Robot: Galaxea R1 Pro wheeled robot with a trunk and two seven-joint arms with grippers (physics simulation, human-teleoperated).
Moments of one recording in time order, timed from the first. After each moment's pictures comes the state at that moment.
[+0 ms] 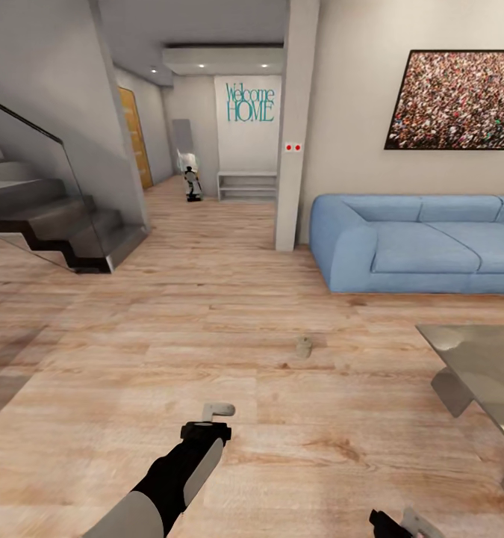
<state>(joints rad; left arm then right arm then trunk) -0.57 -0.15 -0.45 -0.70 0.42 0.48 0.54 -0.35 -0.06 -0.13 -0.37 -0.51 -0.03 -0.27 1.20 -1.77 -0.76</state>
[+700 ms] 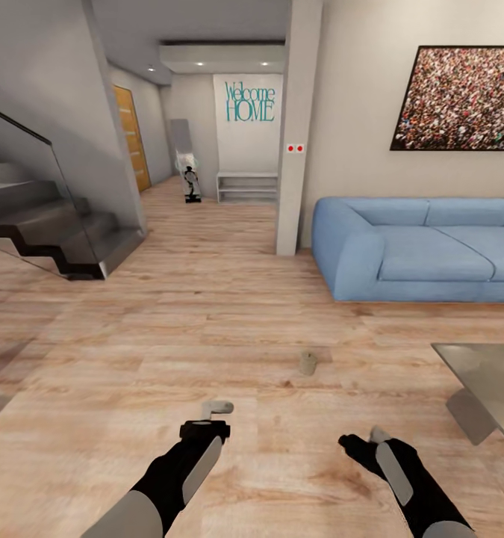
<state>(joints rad) -0.57 -0.15 -0.44 -0.70 0.43 0.47 0.54 -0.46 -0.06 -0.14 -0.75 -0.51 0.56 -0.21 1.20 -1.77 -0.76</state>
